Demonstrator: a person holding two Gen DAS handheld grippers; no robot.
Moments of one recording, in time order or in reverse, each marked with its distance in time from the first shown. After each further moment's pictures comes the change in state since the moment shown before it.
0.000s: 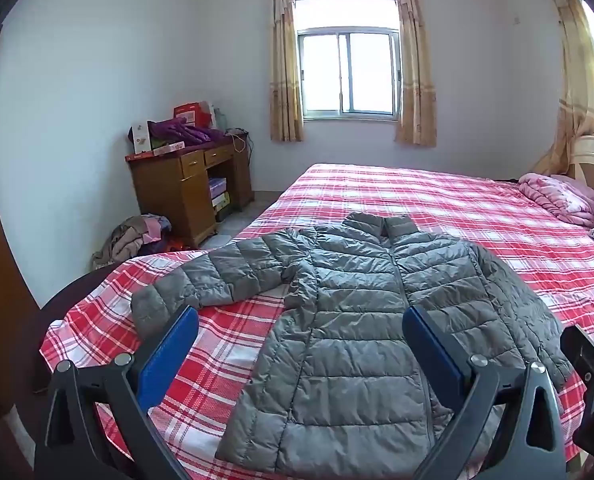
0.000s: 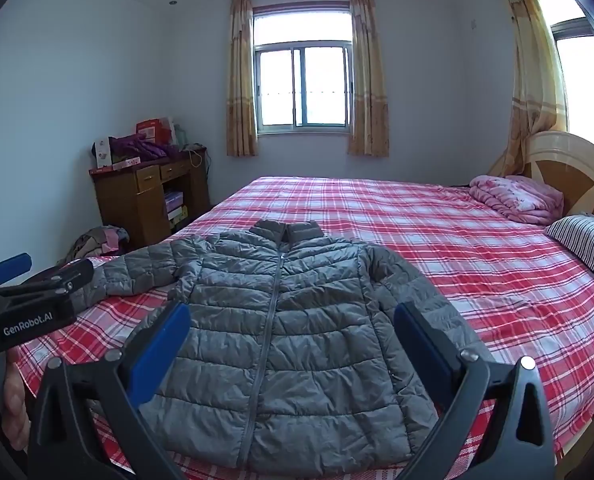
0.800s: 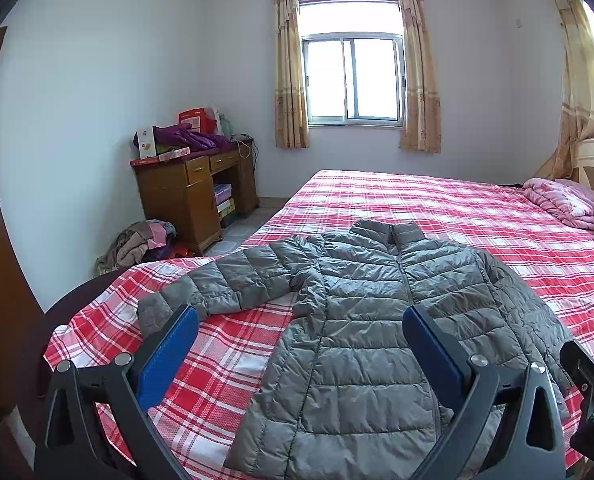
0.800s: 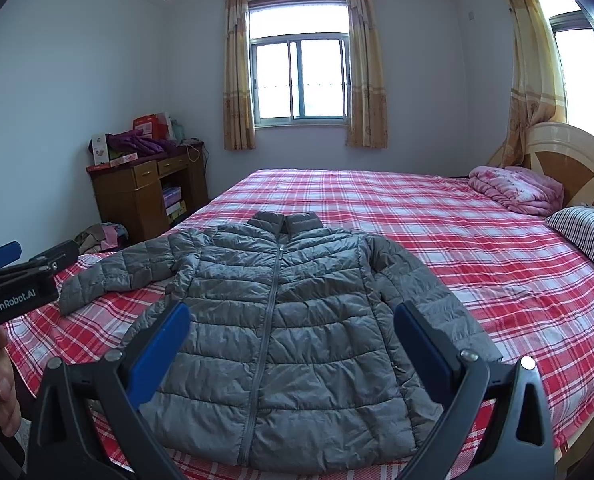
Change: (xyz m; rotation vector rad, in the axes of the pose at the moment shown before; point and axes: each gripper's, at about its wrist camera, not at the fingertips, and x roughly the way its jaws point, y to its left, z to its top) left arm -0.002 0.006 0.002 0.004 -0.069 0.020; right arm 0.008 0.001 -0.004 0.013 0.044 0.002
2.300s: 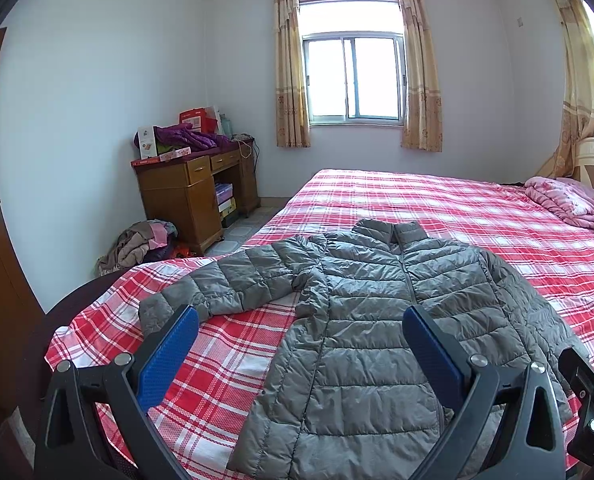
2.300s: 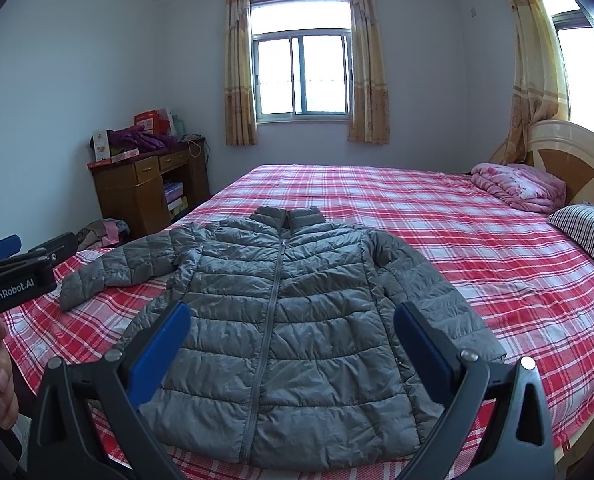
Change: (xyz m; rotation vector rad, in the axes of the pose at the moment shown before) left arm 0.006 0.006 -0.001 -0.001 0.004 0.004; right arm 0.003 0.001 -0.002 0.002 0.018 0.005
